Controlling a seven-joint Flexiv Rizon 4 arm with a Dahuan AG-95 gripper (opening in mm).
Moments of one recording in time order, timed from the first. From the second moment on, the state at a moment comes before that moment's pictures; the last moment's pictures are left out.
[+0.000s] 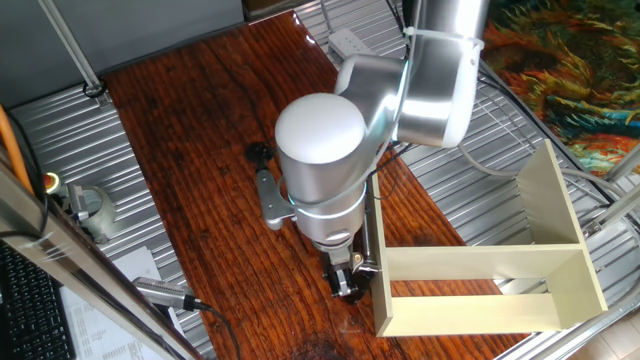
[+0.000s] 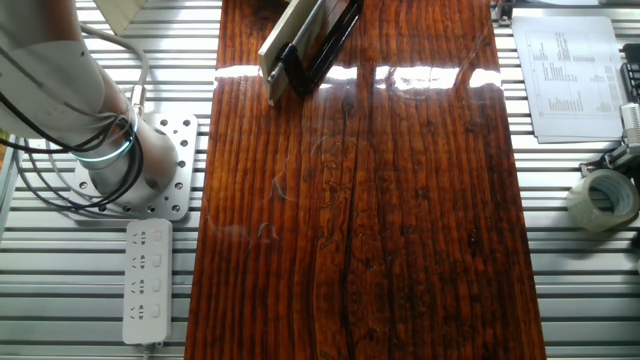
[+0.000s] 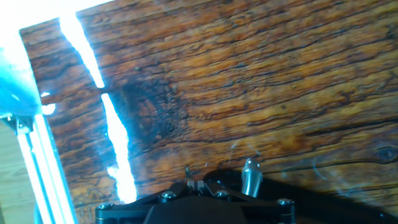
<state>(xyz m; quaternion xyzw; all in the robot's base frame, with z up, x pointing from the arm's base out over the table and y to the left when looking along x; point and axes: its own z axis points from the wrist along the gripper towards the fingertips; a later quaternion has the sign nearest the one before) 0.477 0.387 0.179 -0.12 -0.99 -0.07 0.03</state>
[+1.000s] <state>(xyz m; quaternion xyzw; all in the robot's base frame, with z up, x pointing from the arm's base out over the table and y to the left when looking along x) 0.451 0.387 0.185 -0.12 -0.99 -0.09 0.08</state>
